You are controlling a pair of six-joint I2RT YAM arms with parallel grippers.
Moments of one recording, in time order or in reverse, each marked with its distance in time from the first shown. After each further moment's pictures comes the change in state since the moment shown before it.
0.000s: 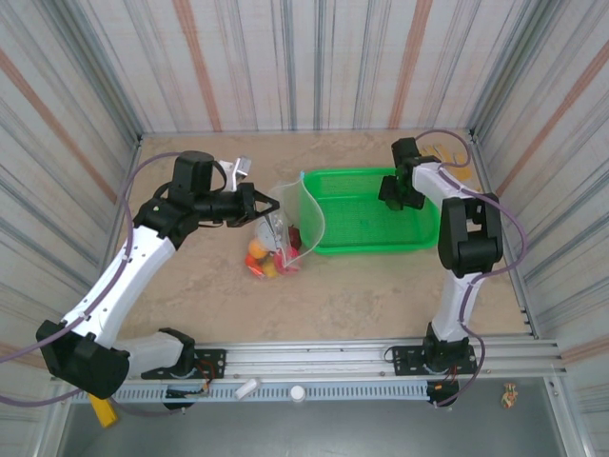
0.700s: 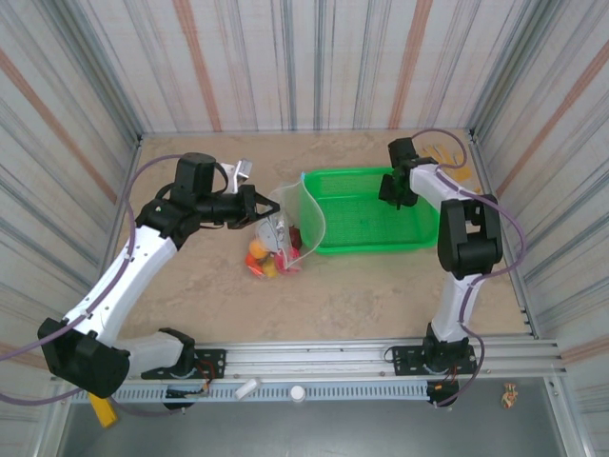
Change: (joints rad) left arm 0.000 0.005 -0.019 0.003 0.000 -0.001; right arm 0.040 -0.052 -0.027 0.056 -0.023 -0.002
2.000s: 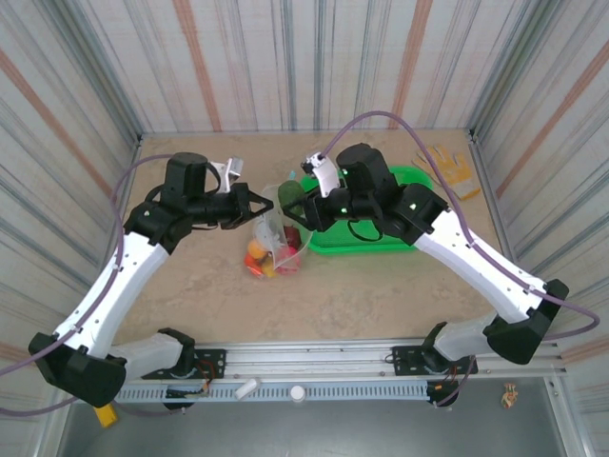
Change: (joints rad) left arm 0.000 -0.048 0.049 -0.064 -0.066 -0.041; right arm 0.678 -0.560 0.101 -0.076 -0.369 -0.138
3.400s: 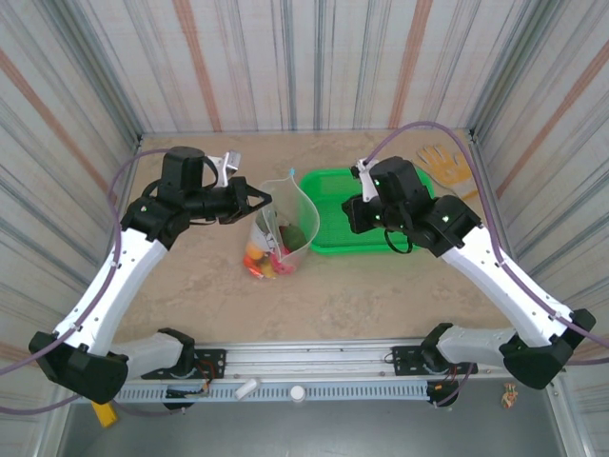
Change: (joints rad) left arm 0.015 0.015 0.044 -0.022 -0.006 0.005; right arm -0.145 -0.174 -0.158 -0.194 0.291 0.092
